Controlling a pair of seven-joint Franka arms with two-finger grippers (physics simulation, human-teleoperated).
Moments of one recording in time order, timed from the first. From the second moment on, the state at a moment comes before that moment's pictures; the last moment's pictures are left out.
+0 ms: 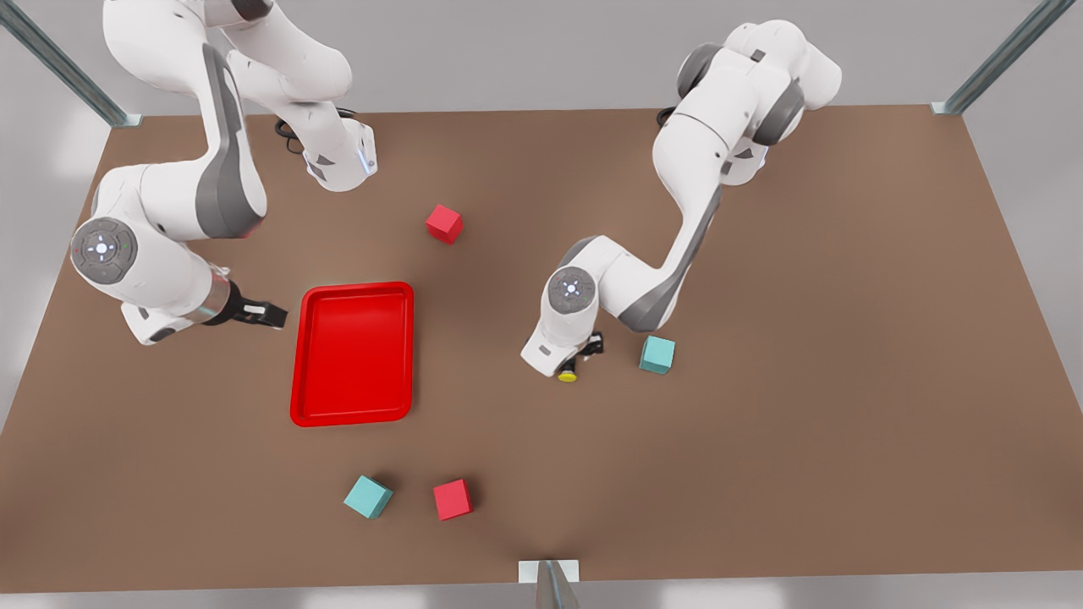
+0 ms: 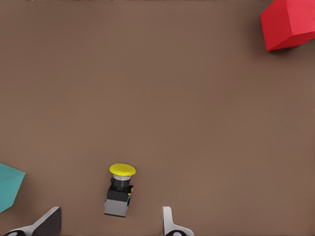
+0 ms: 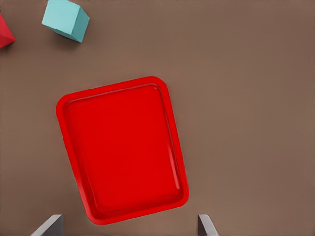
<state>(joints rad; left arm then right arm) -0.66 0.82 -0.03 -1.13 0.03 1.97 -0.79 -0.02 0.18 0.12 -1.58 -0.04 1.63 0.26</state>
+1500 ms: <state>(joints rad) -0.70 0.89 -0.04 -1.37 0.12 2.20 -0.89 0.05 0.18 0.13 -1.48 -0.11 1.59 0.17</state>
